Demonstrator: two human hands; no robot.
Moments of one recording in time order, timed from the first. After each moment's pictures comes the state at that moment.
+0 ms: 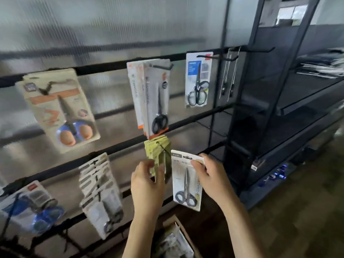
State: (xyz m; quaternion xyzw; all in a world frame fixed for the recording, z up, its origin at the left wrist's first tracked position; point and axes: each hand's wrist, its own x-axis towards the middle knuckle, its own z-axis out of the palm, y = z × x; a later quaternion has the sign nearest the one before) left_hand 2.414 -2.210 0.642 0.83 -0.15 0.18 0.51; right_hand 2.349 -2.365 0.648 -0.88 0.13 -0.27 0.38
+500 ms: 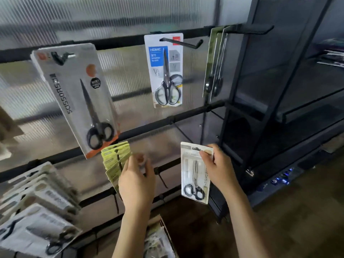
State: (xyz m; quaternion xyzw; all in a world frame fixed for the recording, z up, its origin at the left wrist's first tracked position) left_hand 2.447 -2.362 0.626 0.87 -0.06 0.23 0.43; right_hand 2.400 -2.556 0.612 -0.85 0.17 -0.24 0.44
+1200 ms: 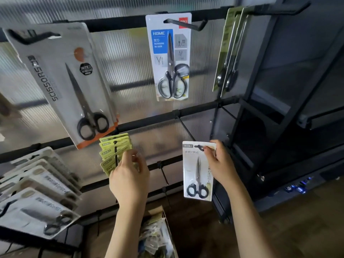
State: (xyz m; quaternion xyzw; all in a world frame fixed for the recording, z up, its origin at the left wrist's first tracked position) left_hand 2.458 -2.377 0.612 0.90 0.03 0.28 0.33; right_hand 2.436 -2.592 0.586 -0.84 0.13 -0.15 0.50
